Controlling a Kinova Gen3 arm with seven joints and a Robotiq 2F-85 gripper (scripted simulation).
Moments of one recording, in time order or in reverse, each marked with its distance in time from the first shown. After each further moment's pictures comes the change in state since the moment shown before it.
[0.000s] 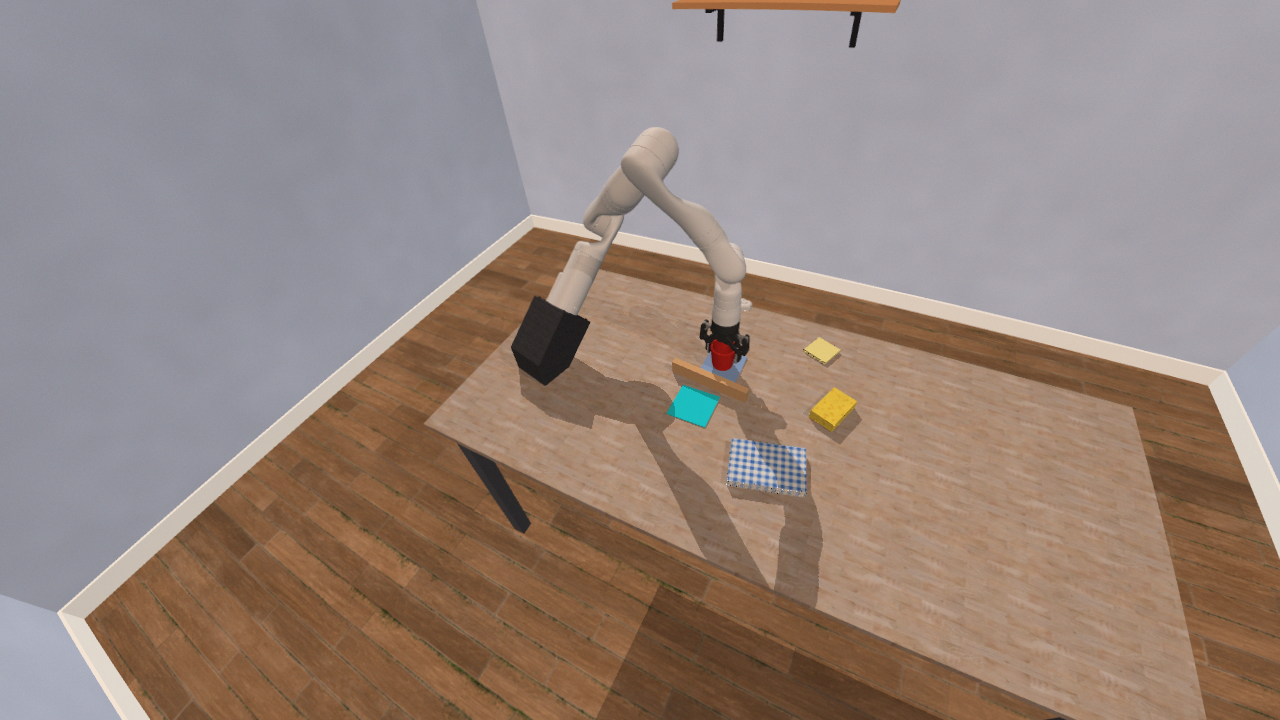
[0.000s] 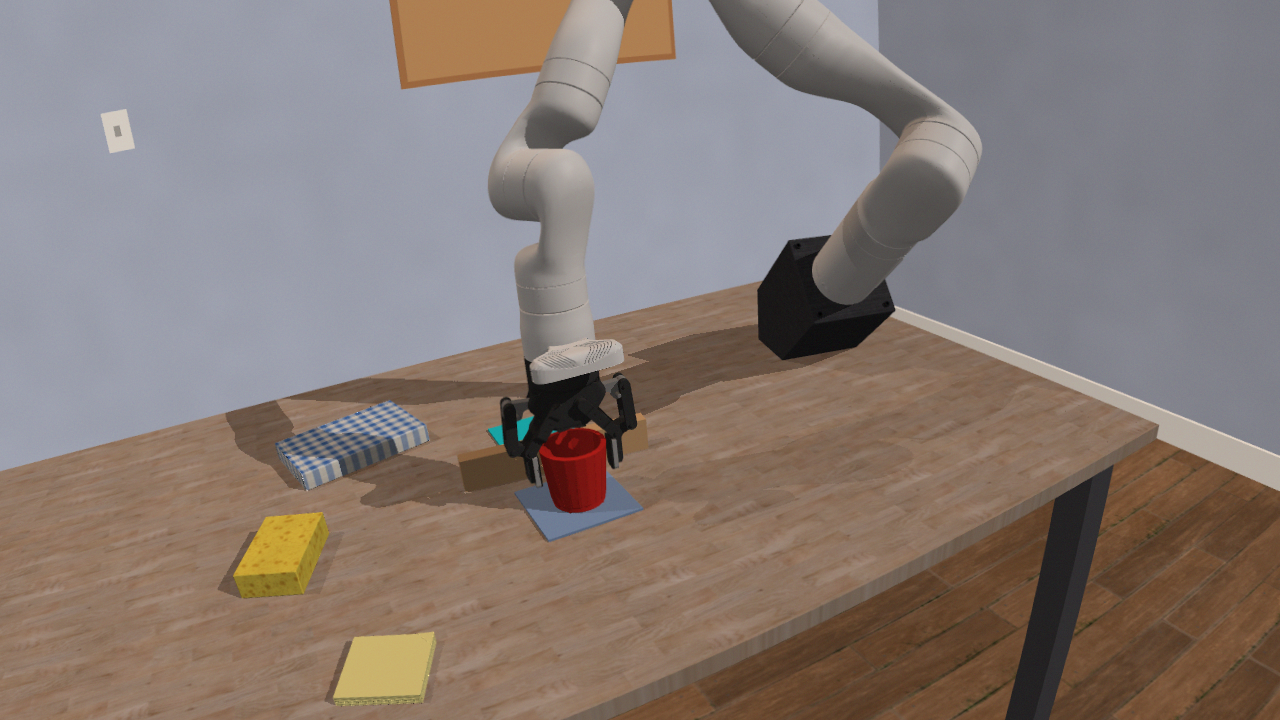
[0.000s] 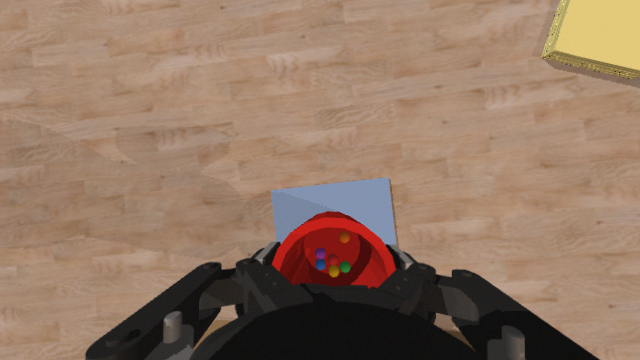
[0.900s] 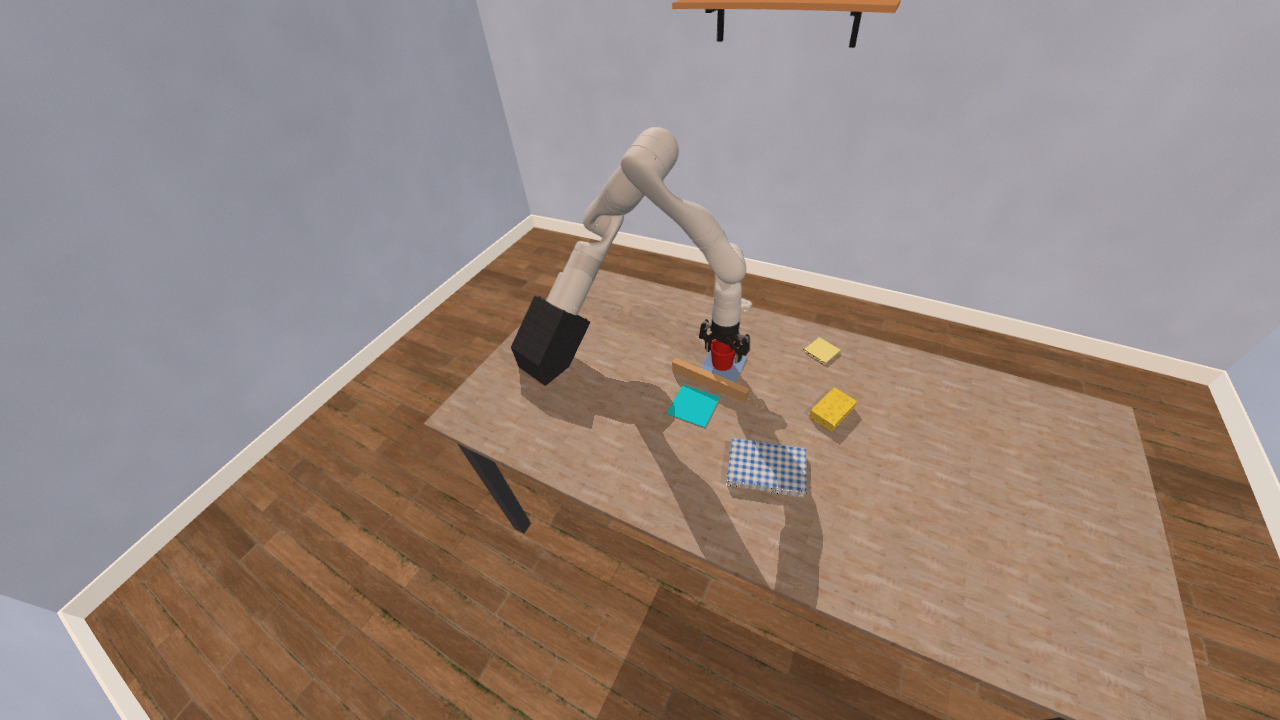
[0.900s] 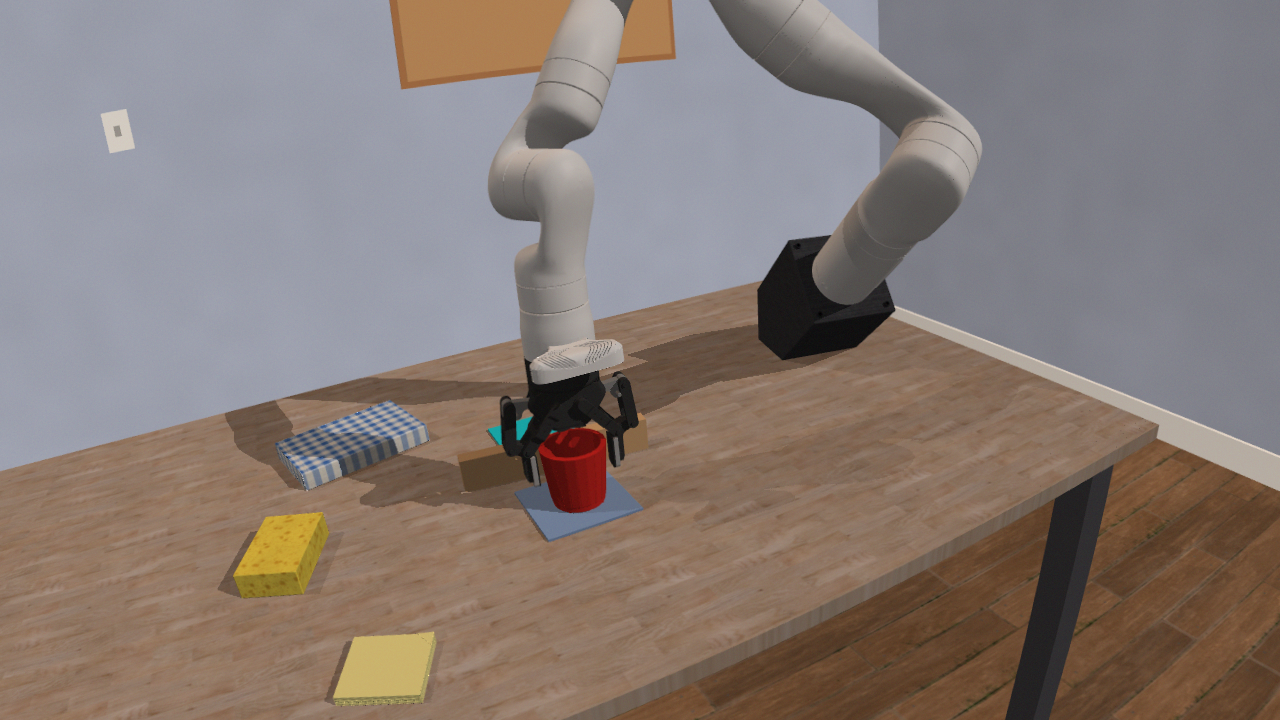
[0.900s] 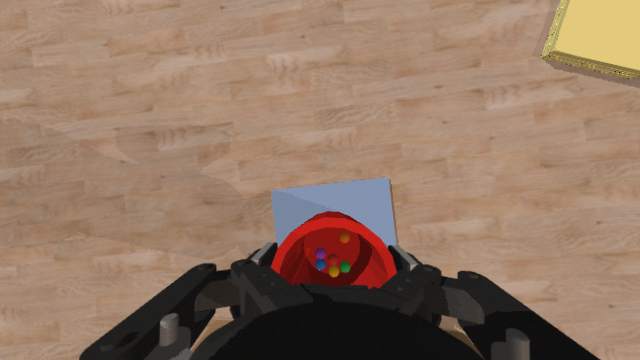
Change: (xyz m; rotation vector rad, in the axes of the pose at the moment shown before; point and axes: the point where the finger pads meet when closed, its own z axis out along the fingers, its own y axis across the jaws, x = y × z) arm 0.000 0.000 0.000 0.000 0.000 0.000
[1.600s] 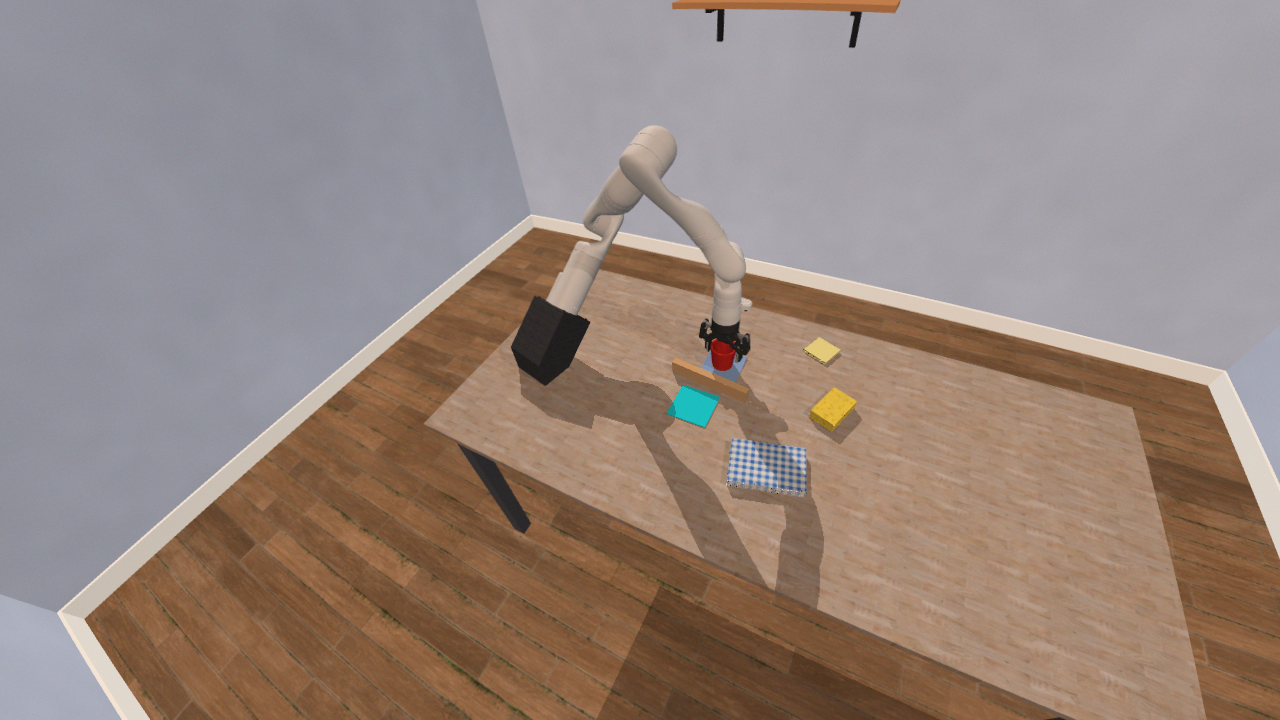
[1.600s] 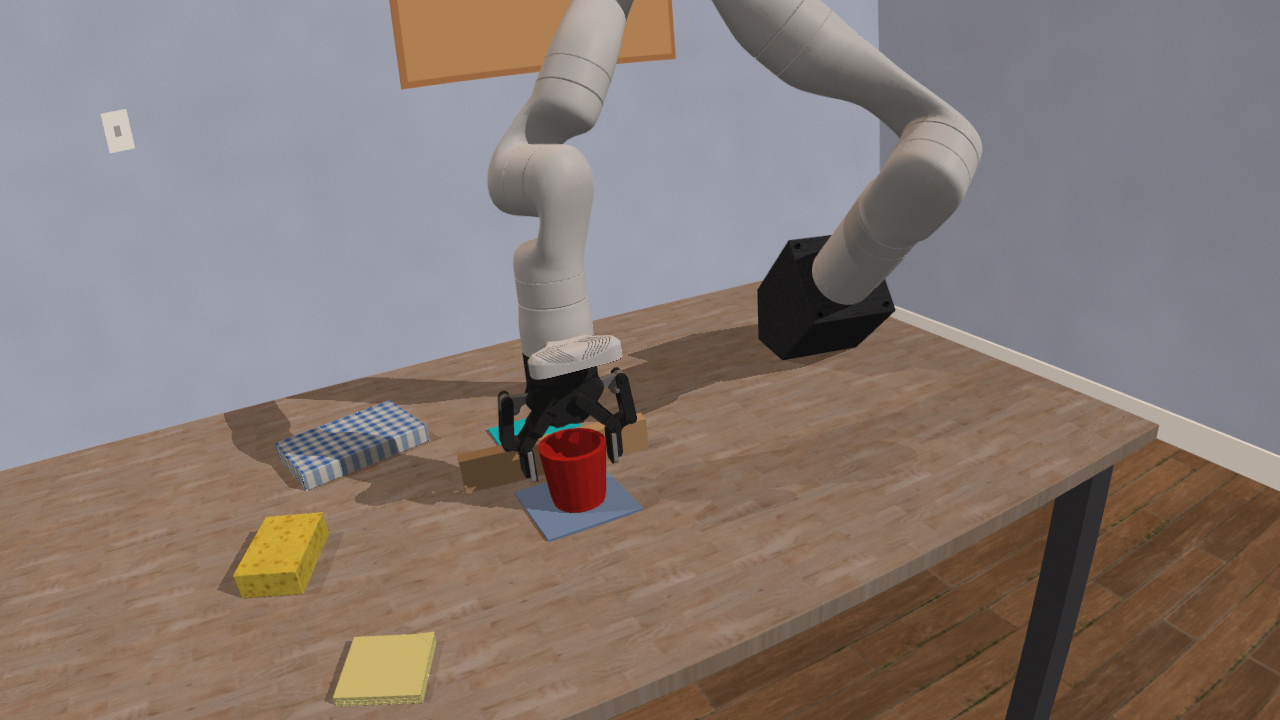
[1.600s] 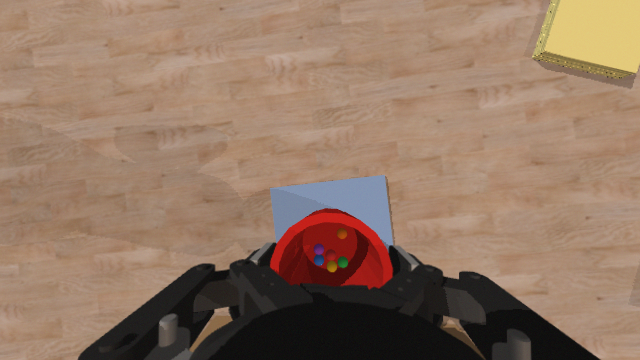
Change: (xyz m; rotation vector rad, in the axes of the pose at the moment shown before) arm -0.002 0.002 -0.004 -0.006 -0.002 0.004
